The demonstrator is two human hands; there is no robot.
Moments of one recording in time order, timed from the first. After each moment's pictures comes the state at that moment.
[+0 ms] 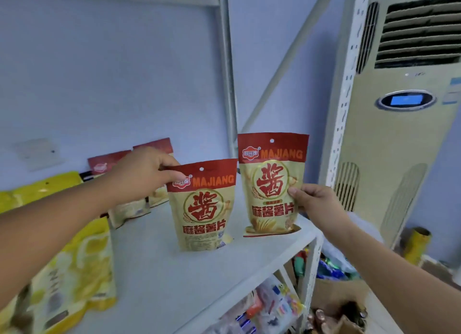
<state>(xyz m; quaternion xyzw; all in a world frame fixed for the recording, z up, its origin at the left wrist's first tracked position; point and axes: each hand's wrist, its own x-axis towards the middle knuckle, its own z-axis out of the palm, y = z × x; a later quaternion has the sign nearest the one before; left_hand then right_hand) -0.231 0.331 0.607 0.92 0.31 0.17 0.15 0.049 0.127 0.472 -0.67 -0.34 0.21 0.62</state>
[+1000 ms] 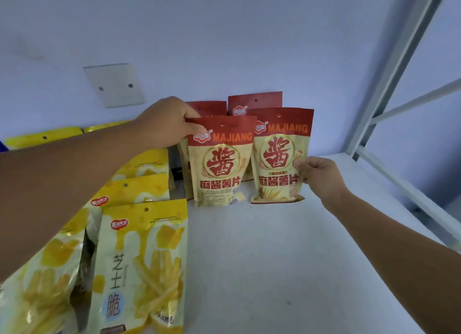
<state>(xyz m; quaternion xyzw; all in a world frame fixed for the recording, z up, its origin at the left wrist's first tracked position) -0.302 0.623 0.539 0.85 0.47 0.17 0.16 0.005 0.516 0.388 -0.67 -0.40 0.34 0.54</state>
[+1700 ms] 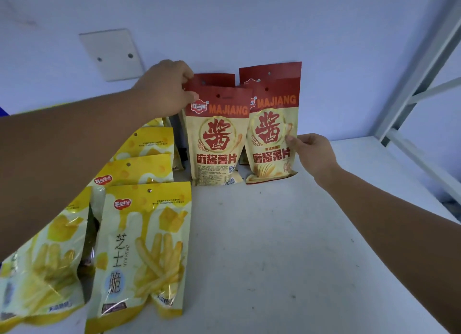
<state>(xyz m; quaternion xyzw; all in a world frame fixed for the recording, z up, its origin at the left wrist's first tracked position) -0.303 0.663 0.529 0.82 0.55 0.17 0.01 -0.008 0.573 0.372 -0.71 -0.42 0.32 0.47</state>
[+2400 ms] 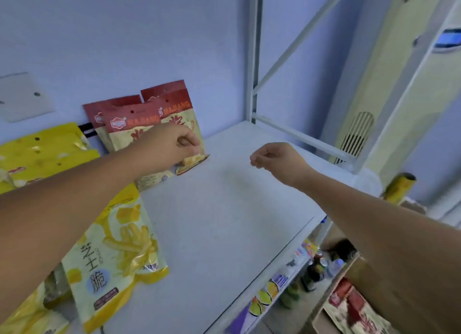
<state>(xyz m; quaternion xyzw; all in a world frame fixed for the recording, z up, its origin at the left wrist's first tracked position) -0.272 0.489 0.505 0.93 0.24 0.15 0.22 -0.060 0.302 0.432 -0.76 -0.39 0.21 0.47</state>
